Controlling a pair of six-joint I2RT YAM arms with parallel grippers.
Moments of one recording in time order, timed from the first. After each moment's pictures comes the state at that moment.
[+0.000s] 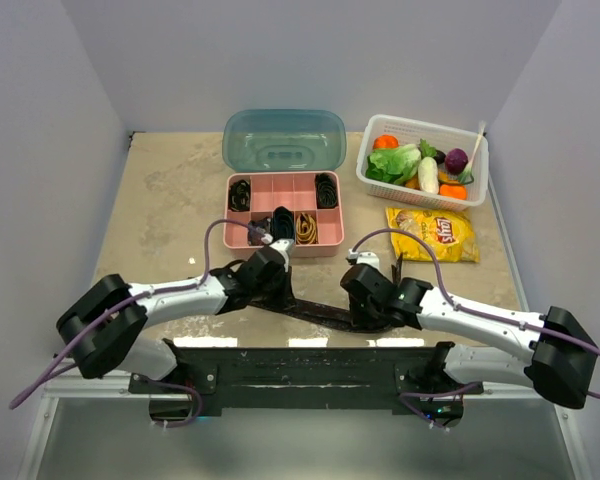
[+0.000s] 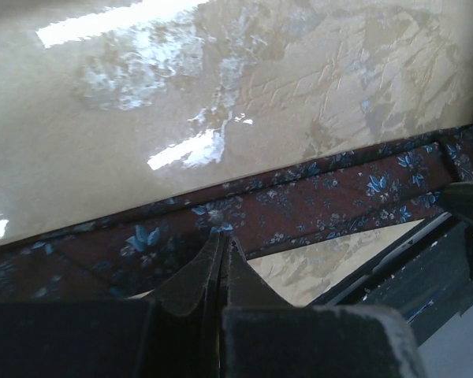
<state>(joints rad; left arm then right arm) -0.86 1.39 0.62 -0.09 0.06 -0.70 0.98 1.13 0.64 -0.60 0.24 0.76</state>
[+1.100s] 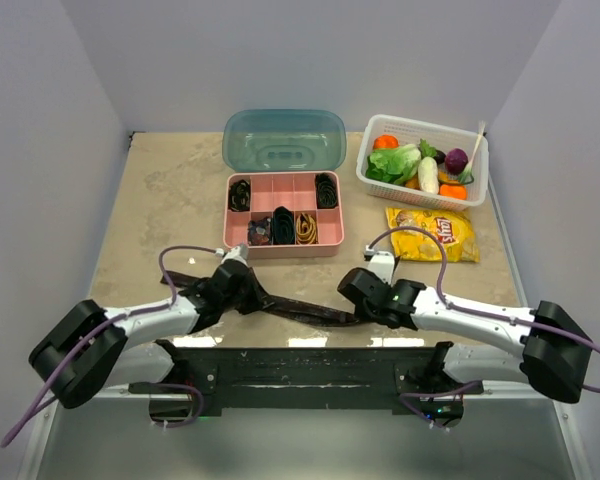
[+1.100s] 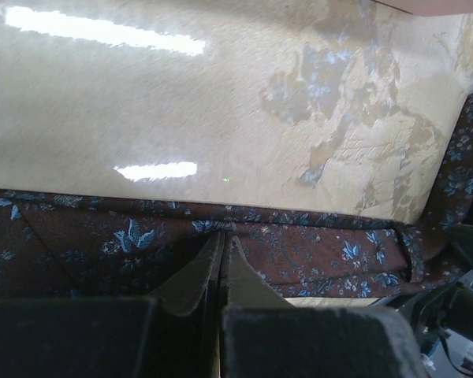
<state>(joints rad) -0.71 1.25 0.34 0.13 0.02 -0.97 1.01 1.15 0.63 -0.63 0.48 0.99</state>
